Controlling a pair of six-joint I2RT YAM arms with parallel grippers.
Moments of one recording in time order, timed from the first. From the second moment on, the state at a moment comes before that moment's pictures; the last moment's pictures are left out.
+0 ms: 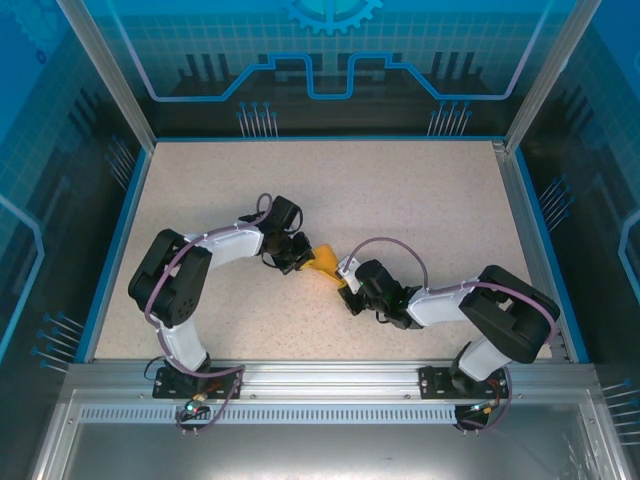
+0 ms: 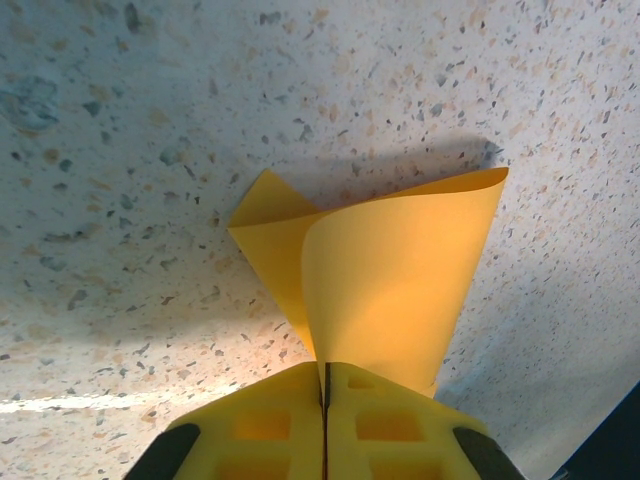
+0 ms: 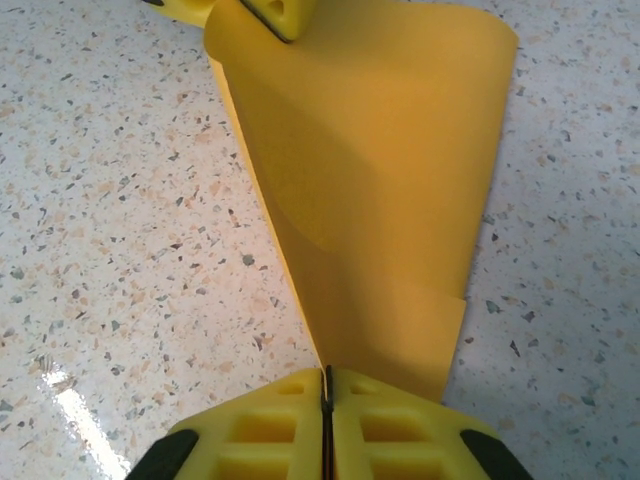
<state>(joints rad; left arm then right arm) -0.46 1.79 1.04 -0.41 0.38 -1.10 0.84 1.55 0.45 0.36 0.05 0.07</state>
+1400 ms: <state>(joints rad) -0.43 1.51 0.92 -0.42 0.24 -1.08 0.61 1.72 0.53 0.45 -0.53 0.55</state>
